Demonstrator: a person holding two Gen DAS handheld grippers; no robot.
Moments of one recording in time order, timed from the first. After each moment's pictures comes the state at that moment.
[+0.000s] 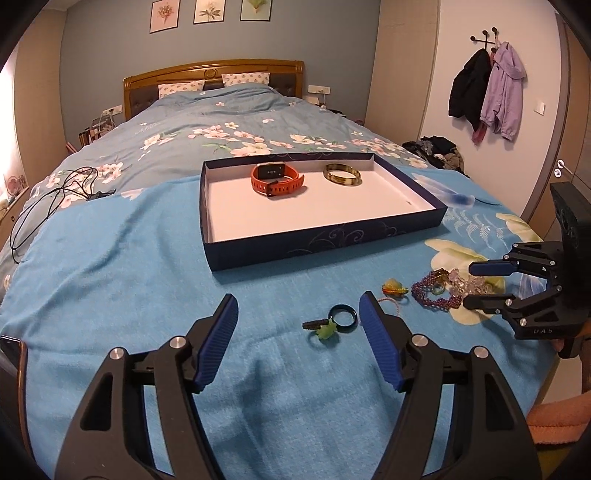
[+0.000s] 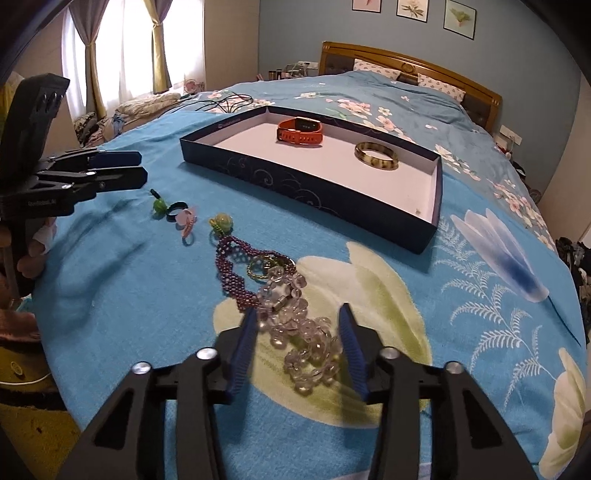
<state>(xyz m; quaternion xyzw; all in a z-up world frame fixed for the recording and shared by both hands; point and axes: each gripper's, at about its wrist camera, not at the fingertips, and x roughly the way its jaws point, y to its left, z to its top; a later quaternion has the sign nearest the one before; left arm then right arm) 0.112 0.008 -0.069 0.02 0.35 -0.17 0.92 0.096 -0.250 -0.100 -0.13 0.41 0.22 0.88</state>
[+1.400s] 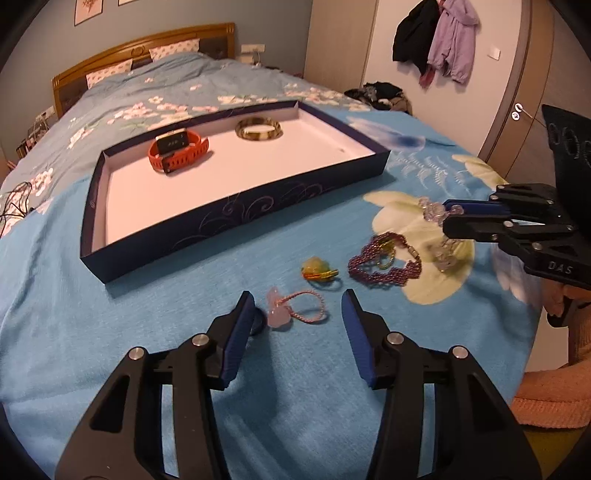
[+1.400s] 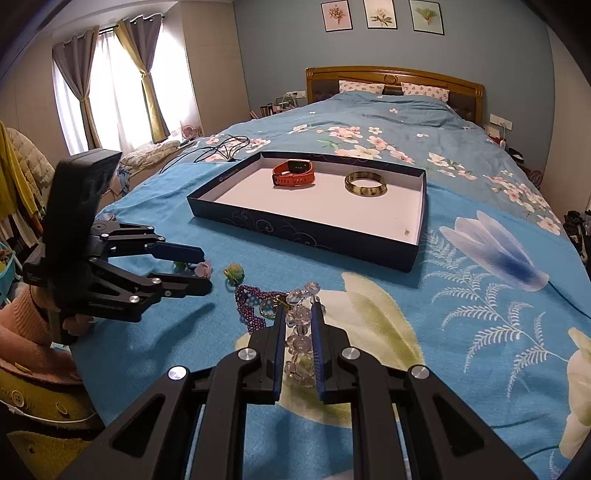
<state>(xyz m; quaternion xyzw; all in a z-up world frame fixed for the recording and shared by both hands) 0.141 -0.059 -0.096 0.08 0.42 -0.29 0.86 0.089 -0.270 -0.074 -0.03 0.37 0.24 0.90</state>
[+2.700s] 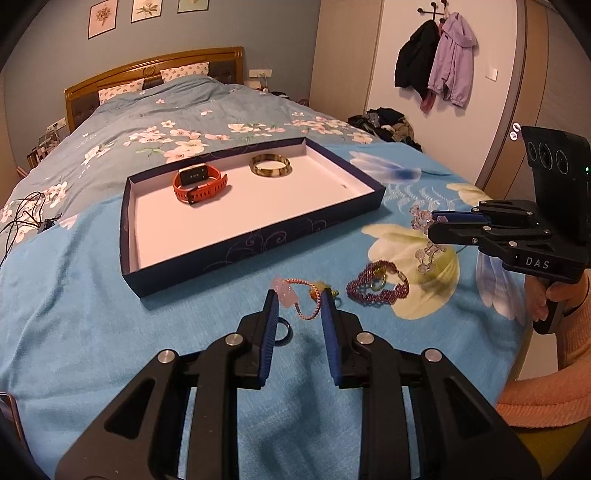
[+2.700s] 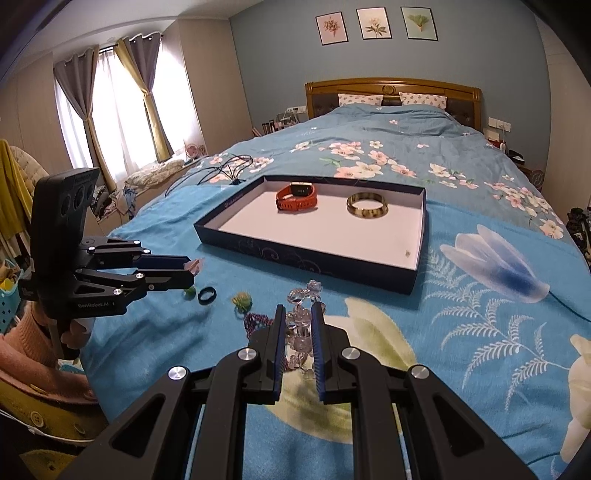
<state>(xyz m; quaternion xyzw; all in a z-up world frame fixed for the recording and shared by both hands) 0.122 -0.036 -0.059 0.06 0.37 -0.28 0.89 0.092 -0.271 -0.056 -0.01 0.34 0.25 0.91</state>
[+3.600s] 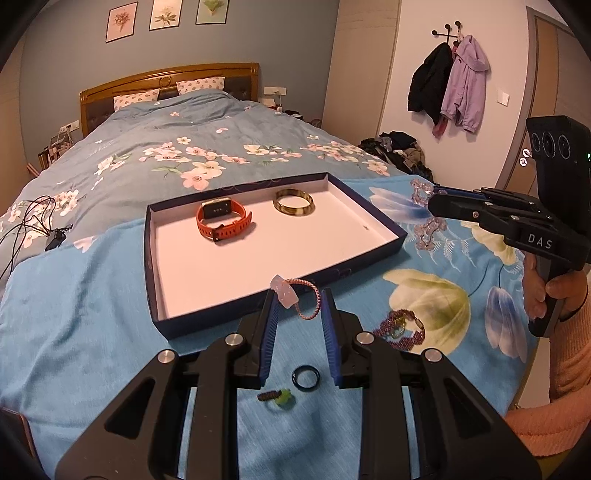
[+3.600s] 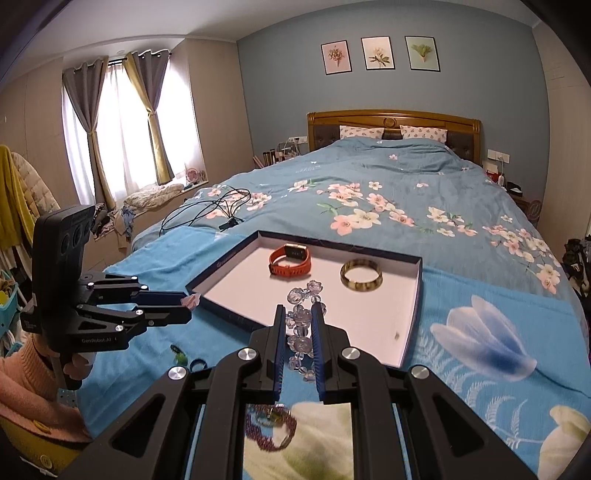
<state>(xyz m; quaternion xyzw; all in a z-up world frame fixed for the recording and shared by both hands) 0.150 -0.022 -0.036 0.04 0.34 -0.26 0.90 0.139 -0.266 -0.016 -0.01 0.28 0.24 0.93</state>
